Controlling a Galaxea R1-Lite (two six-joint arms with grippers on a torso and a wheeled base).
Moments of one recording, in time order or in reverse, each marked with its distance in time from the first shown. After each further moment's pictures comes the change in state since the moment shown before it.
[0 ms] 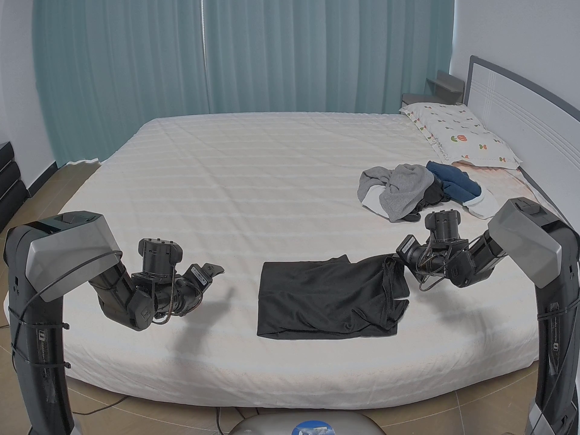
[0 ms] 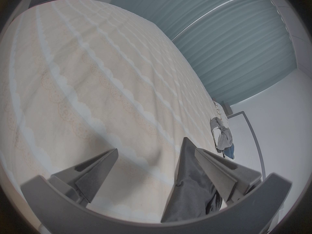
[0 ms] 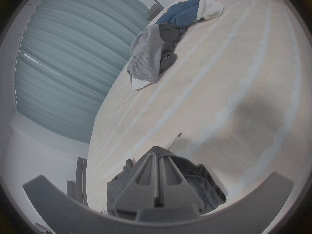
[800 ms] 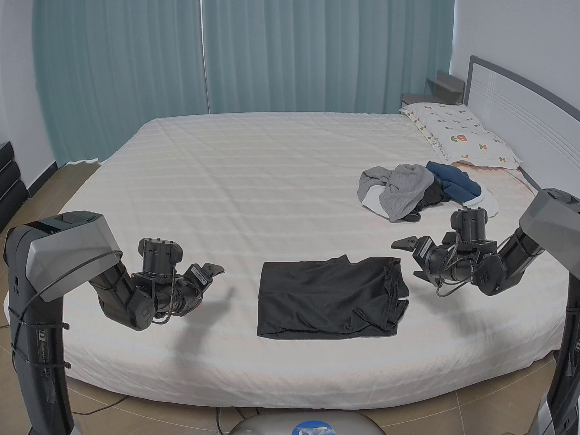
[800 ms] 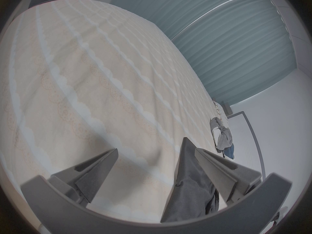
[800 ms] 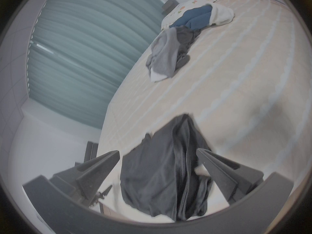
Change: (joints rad) left arm 0.000 0.000 -0.002 0.000 0.000 0.000; right arm -0.016 -0.225 0.317 -0.119 0.140 -0.078
